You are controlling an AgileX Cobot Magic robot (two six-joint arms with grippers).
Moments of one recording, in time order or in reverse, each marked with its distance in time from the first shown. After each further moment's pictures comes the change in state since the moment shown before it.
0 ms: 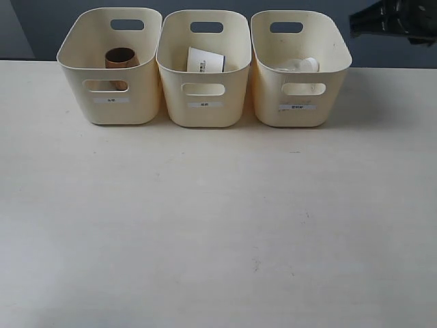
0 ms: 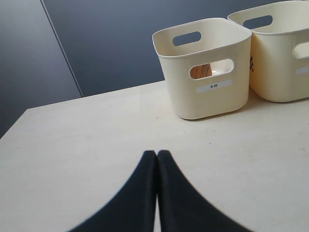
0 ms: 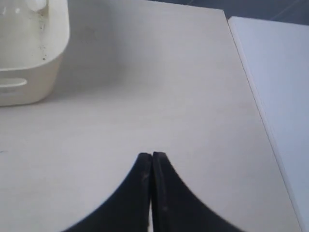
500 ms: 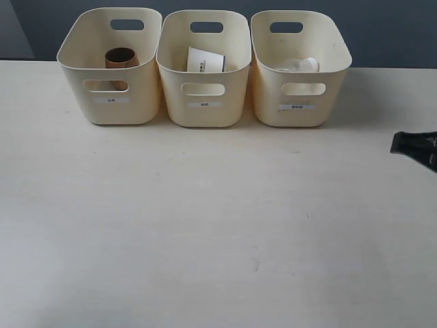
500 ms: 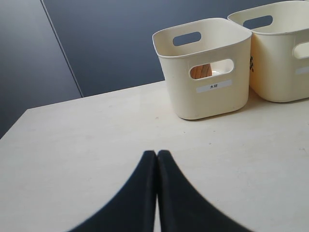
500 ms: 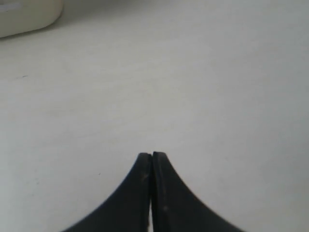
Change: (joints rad) left arm 0.000 0.000 0.000 0.000 0.000 0.000; right arm 0.000 -0.492 0.721 0.097 -0.359 0.366
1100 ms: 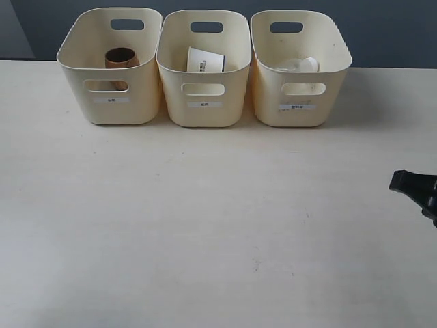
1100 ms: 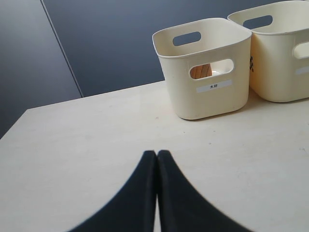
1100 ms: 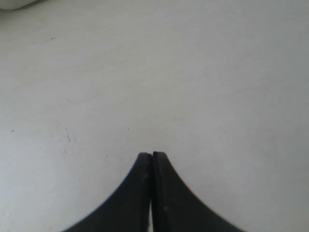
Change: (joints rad) left arm 0.000 0.000 0.000 0.000 0.000 0.000; right arm 0.000 -0.137 0.197 0.133 -0.158 0.057
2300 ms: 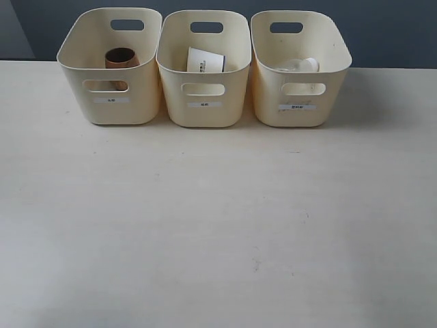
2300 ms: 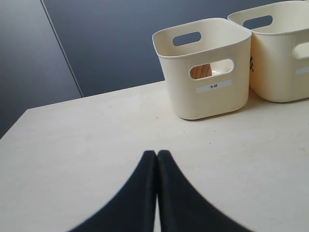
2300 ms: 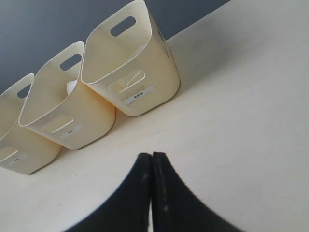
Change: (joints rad) left arm 0.000 0.000 0.000 0.000 0.000 0.000; right arm 0.006 -0.547 0.000 -0.002 -0.002 0.004
